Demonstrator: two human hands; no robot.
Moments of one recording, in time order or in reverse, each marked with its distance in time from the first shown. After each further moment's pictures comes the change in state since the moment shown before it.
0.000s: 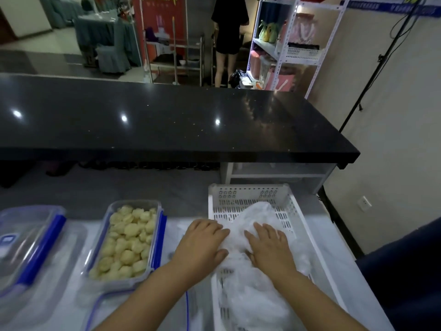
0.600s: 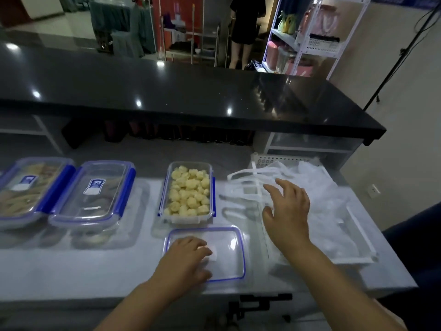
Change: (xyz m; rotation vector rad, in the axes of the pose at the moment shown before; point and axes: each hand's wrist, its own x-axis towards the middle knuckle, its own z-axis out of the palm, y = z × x) left_hand -0.222 -0.056 -0.025 -0.123 -0.177 -0.081; right_hand -0.079 -0.135 -0.063 0.327 0.569 0.107
